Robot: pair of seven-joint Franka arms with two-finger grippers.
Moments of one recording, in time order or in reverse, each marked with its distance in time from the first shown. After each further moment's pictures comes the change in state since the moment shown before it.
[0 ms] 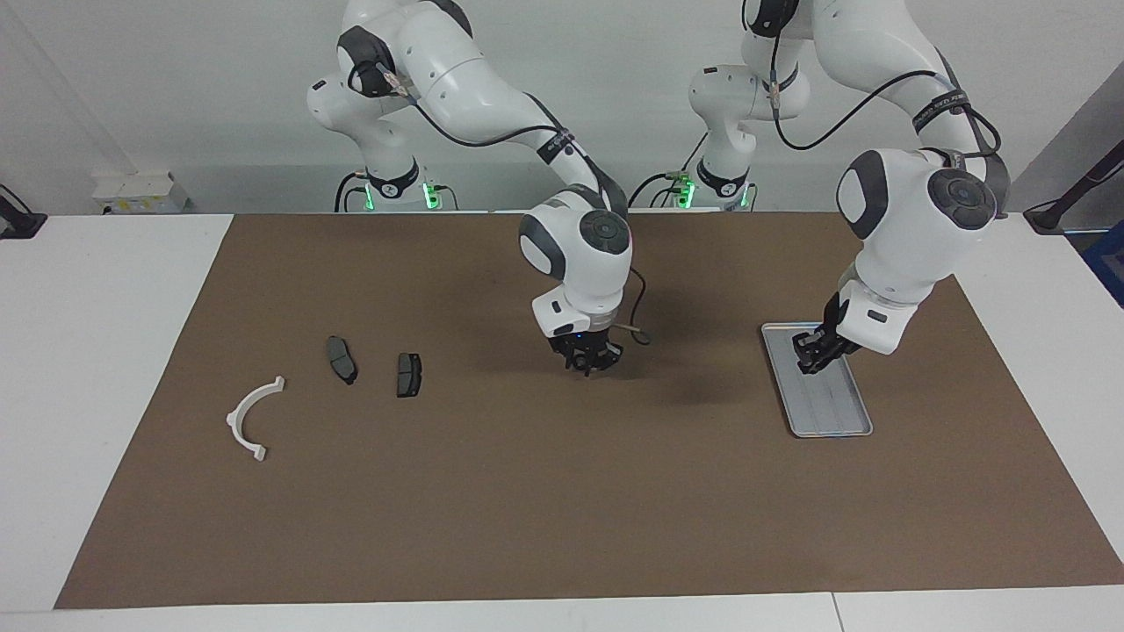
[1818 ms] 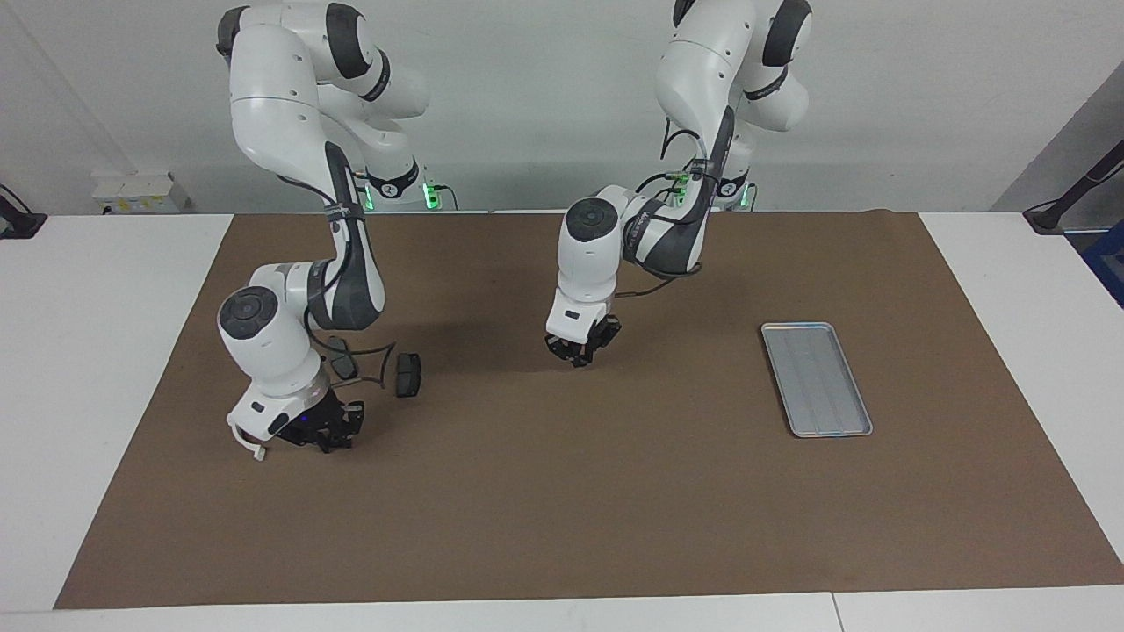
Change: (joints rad) left arm -0.593 0.145 -0.016 -0.205 0.073 0.370 -0.723; right arm -0.608 -0.050 0.011 -0.307 0.049 0.420 -1.231
